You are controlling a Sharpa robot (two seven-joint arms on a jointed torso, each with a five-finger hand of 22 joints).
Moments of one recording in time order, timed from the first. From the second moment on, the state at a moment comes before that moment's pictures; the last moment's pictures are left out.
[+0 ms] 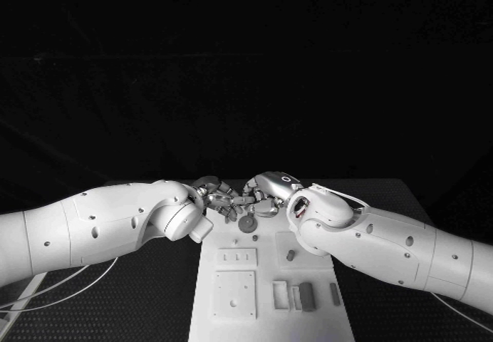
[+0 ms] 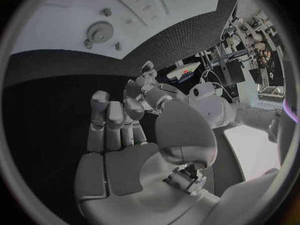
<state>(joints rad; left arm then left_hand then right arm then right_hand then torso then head) 1.41 -0.67 -0.24 1.43 -0.36 -0.33 -0.21 1.43 -0.02 -0.07 0.29 0.05 0.96 0.14 0.32 0.40 1.26 0.05 0.27 0.38 1.08 0.03 0.53 0.77 0.02 1.01 -0.07 0.26 0.80 1.16 -0.53 0.04 1.41 -1.65 -0.32 -0.24 1.08 0.00 0.58 -0.30 0.05 0.94 0.10 0.29 0.53 1.25 0.00 1.21 0.96 1.18 -0.10 1.42 1.03 0.25 1.07 -0.03 1.05 1.31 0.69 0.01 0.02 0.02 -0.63</state>
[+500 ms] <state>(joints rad) 1.41 -0.68 -0.24 1.44 -0.35 -0.34 -0.21 1.51 0.01 -0.01 0.29 0.05 0.99 0.12 0.34 0.41 1.27 0.04 0.27 0.39 1.09 0.02 0.53 0.77 0.02 1.01 -0.07 0.26 0.80 1.15 -0.53 0.04 1.40 -1.65 -0.32 -0.25 1.07 0.00 0.58 -0.30 0.05 0.94 0.10 0.29 0.53 1.25 0.00 1.21 0.96 1.19 -0.10 1.42 1.02 0.25 1.07 -0.03 1.05 1.31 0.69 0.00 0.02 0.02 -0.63</state>
